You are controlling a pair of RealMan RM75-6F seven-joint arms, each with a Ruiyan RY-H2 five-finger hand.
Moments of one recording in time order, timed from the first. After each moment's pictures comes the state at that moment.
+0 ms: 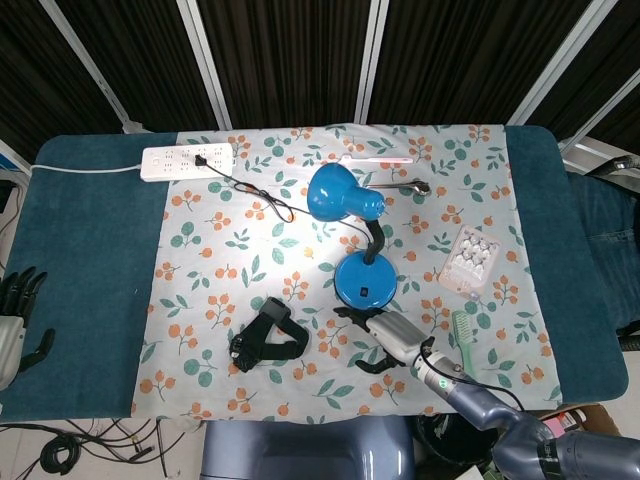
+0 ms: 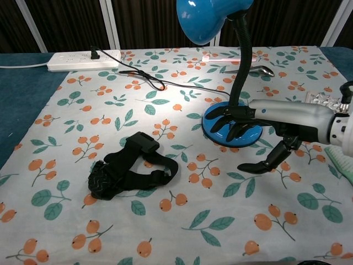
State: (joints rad) left arm -0.09 -1.10 -0.04 -1.63 1.46 1.48 0.16; right arm 0.66 -1.37 0.07 -1.70 -1.42 0.81 0.21
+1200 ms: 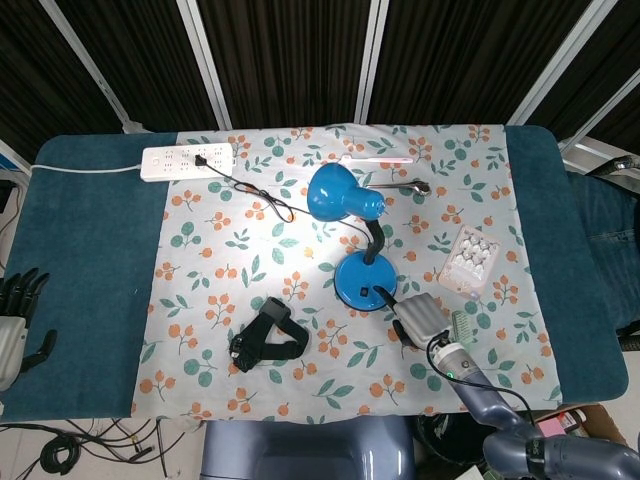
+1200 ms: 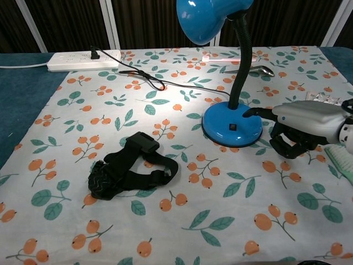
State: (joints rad) left arm -0.09 -1.10 -0.04 -1.64 1.46 1.47 0.15; right arm 0.62 -1.48 0.06 -1.57 -1.15 0.95 -0.41
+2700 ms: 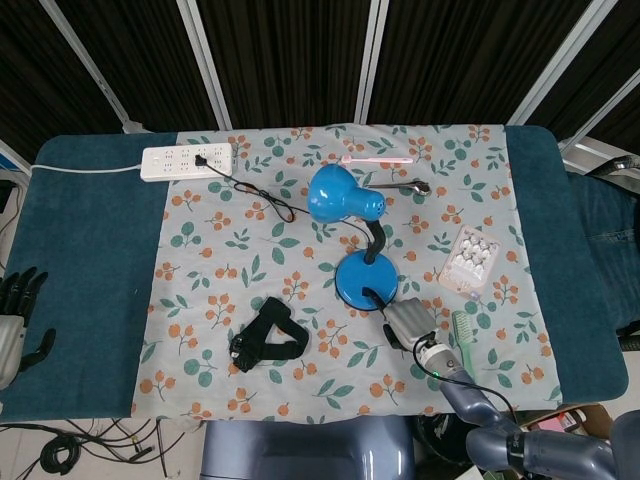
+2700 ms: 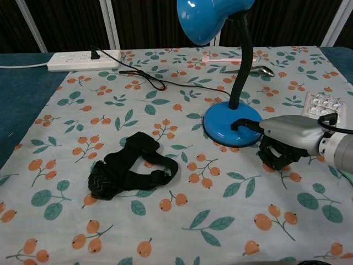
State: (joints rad) left arm -0.09 -1.10 -0.04 -1.63 1.46 1.47 0.15; right arm 0.64 -1.56 0.06 -1.50 -1.08 0.90 -0.43
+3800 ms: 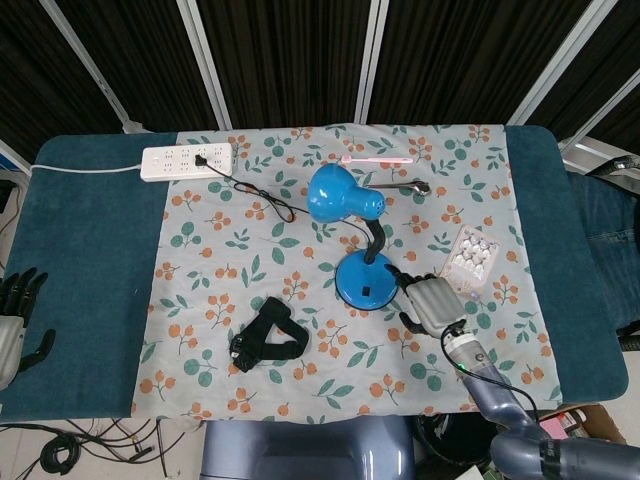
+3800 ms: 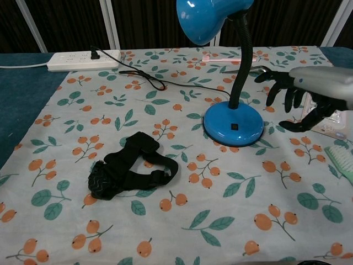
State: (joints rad) left arm -0.09 -1.09 -0.04 -1.64 1.46 1.47 0.15; right arm 0.59 -1.31 0.12 -1.79 -1.10 1.05 -0.42
